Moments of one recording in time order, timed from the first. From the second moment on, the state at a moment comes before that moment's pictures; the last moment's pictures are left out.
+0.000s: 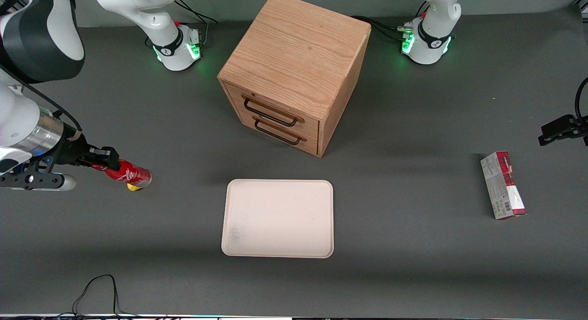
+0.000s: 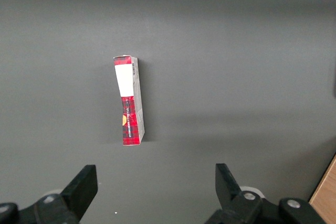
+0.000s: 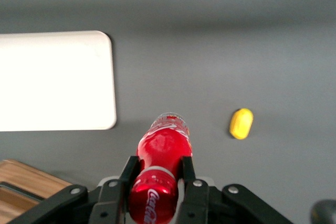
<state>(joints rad) 0.10 0.28 0.06 -1.30 0.01 1.61 0.24</state>
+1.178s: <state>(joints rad) 0.15 0.86 0.43 -1.03 -0.36 1.95 0.63</state>
